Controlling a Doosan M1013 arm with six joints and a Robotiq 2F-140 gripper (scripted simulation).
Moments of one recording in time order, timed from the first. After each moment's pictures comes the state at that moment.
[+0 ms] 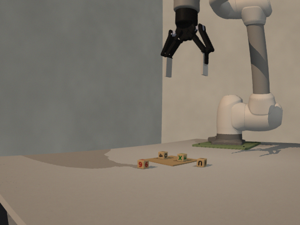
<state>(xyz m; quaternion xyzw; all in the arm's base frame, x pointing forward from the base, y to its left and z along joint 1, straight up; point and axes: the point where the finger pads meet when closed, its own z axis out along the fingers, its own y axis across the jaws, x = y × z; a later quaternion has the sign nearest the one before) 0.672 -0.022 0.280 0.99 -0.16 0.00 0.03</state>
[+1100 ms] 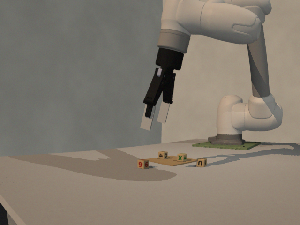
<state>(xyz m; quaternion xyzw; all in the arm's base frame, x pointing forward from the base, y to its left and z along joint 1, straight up) 0.736 -0.092 0.127 0.77 -0.63 0.07 0.12</state>
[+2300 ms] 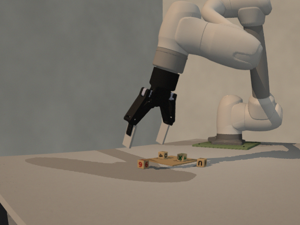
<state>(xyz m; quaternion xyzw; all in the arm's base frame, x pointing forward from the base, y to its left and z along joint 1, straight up) 0.753 -0.113 0.070 0.63 -0.75 0.11 0.13</state>
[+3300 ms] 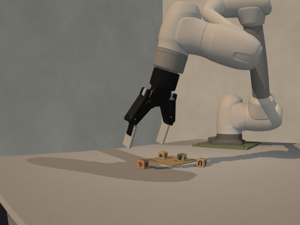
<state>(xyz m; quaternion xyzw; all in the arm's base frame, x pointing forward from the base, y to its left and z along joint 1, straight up) 0.751 -0.114 0.071 0.63 -0.75 0.11 0.13</state>
